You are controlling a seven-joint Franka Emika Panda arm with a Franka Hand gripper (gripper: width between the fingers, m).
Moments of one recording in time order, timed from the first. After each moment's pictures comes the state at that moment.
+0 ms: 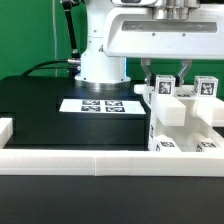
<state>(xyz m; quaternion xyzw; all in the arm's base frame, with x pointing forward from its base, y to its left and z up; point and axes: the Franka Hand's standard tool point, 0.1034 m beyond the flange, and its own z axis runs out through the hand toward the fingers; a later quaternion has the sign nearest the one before) 0.574 0.059 0.112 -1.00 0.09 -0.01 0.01</state>
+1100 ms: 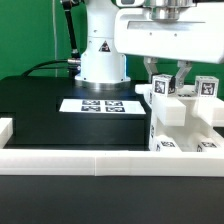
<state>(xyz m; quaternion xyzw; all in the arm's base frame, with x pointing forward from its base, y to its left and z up) 0.574 0.062 0.112 -0.90 0.44 0.00 0.02</state>
